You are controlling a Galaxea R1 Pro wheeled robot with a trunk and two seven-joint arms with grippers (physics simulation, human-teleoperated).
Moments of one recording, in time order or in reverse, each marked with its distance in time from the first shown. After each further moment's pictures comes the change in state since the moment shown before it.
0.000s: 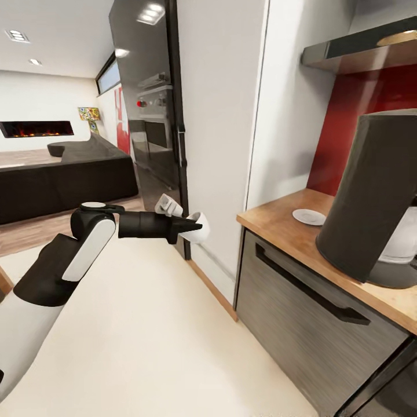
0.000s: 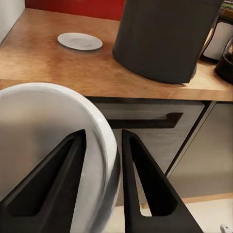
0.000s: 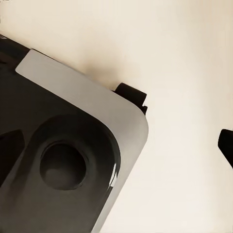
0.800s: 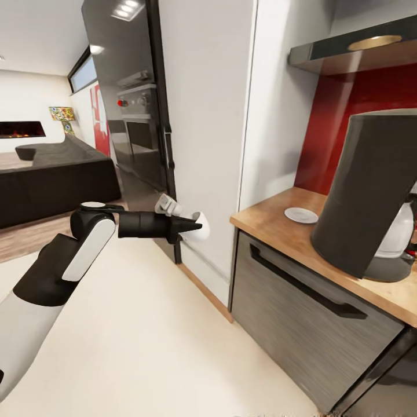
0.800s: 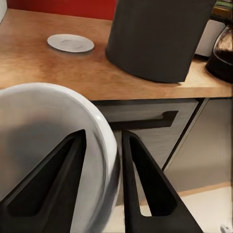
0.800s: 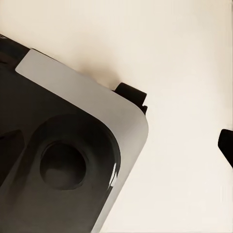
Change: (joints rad) left arm 0.000 0.000 0.002 0.000 0.000 0.000 0.000; right arm 0.000 0.000 0.000 0.000 0.000 0.001 0.000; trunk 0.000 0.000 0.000
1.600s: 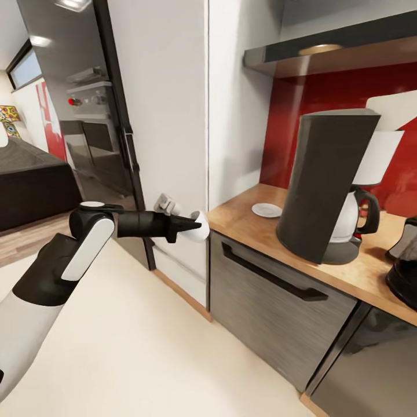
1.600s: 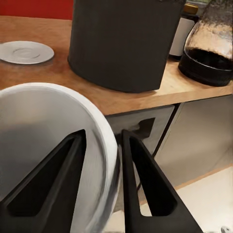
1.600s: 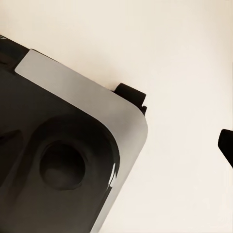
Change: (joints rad) left arm 0.000 0.000 0.006 0.000 0.000 0.001 0.000; right arm 0.000 -0.001 0.000 -0.001 0.000 -0.001 0.000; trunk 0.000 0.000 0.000
